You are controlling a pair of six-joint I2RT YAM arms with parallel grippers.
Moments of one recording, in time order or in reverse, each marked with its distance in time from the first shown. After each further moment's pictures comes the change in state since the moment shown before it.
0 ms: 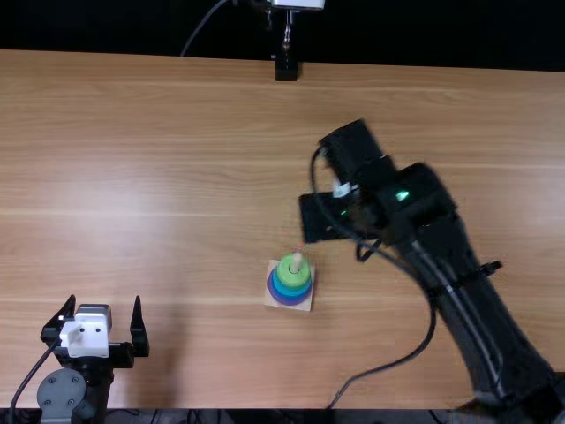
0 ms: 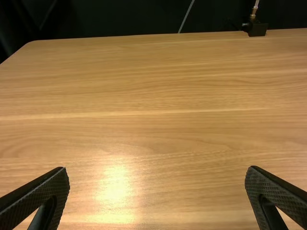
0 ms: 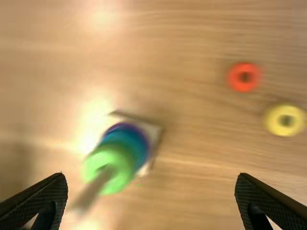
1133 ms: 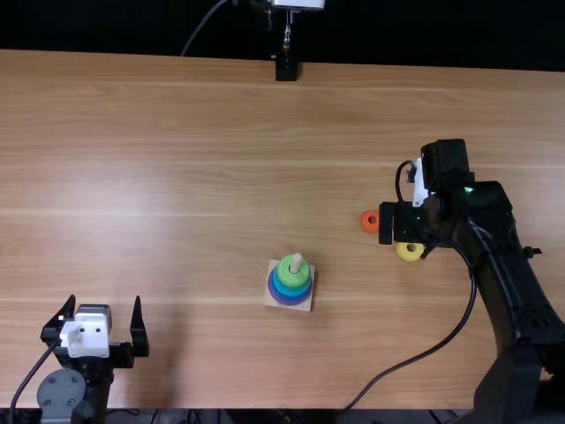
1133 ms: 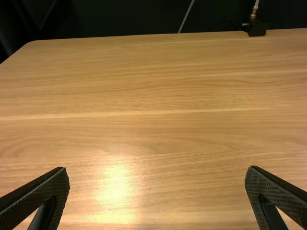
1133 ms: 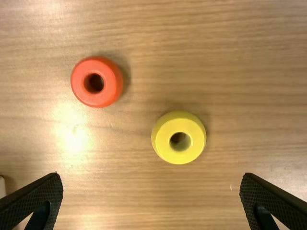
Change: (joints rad) left arm 0.000 0.000 0.000 0.000 0.000 0.000; right arm -0.353 0.000 -0.467 0.371 0.001 -0.266
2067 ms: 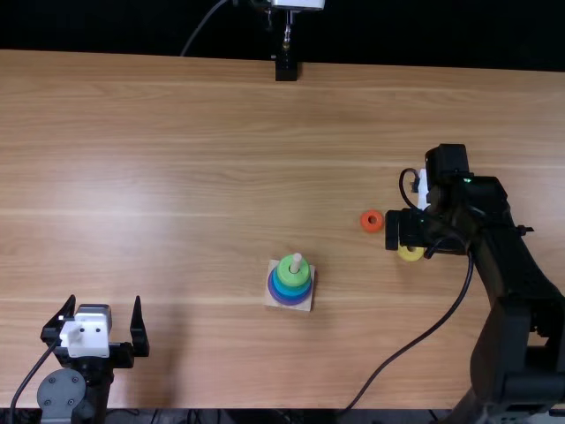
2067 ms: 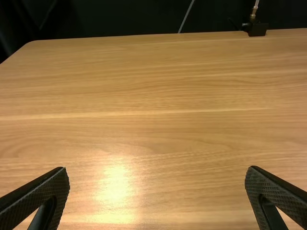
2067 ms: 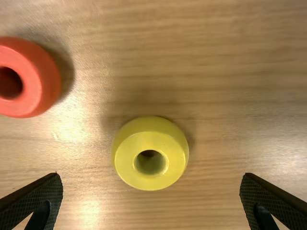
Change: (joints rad) left arm 0.000 0.000 0.000 0.000 0.000 0.000; right arm -0.065 0.159 -0.002 0.006 0.000 -0.031
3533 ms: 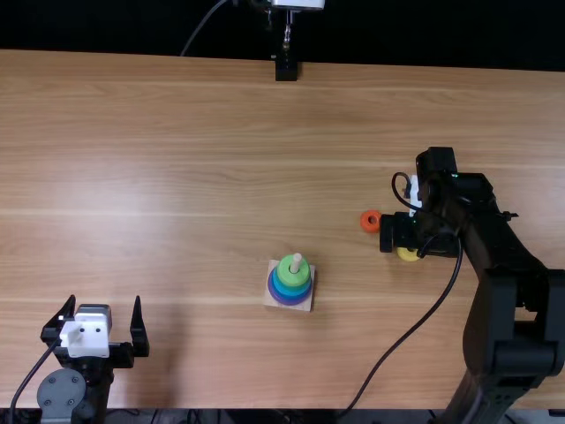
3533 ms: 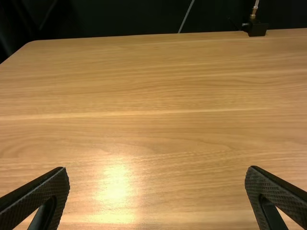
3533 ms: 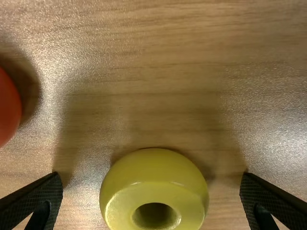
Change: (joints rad) left arm 0.000 0.000 0.000 -0.001 0.000 0.001; right arm -0.003 0.116 0.028 0.009 -0.007 0.005
